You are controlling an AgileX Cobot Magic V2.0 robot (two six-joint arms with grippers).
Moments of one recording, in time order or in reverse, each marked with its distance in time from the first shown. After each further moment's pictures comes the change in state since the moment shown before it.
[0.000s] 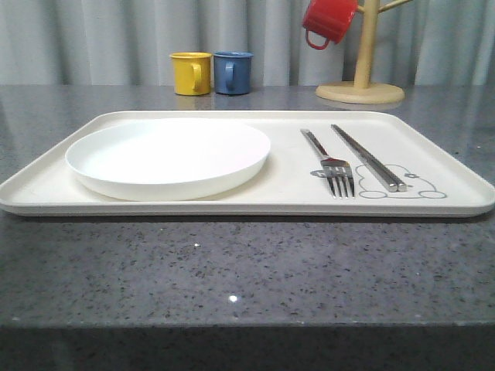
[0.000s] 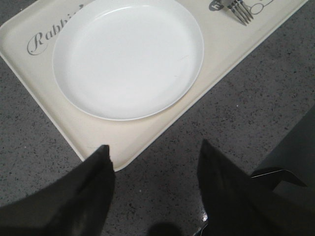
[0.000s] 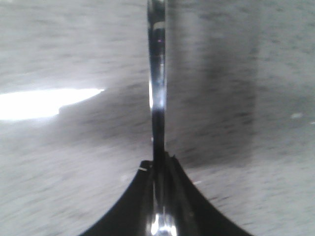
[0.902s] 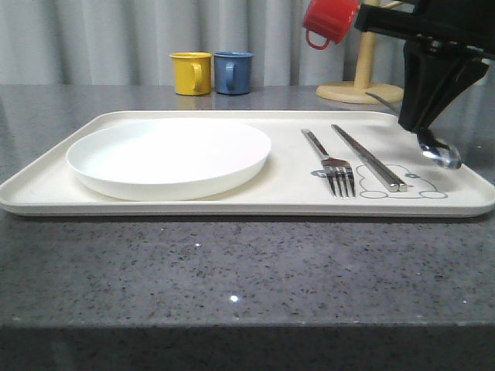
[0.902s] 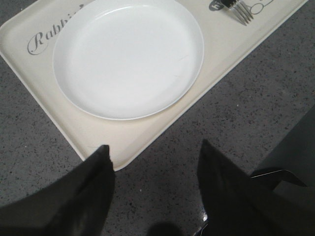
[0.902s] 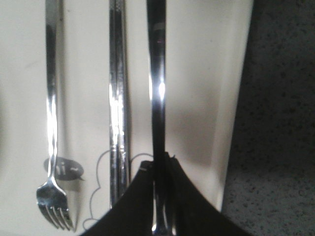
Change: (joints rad) left arm 0.000 0.000 0.000 0.000 0.000 0.000; right arm 0.267 -0.010 0.000 0.231 -0.084 0.134
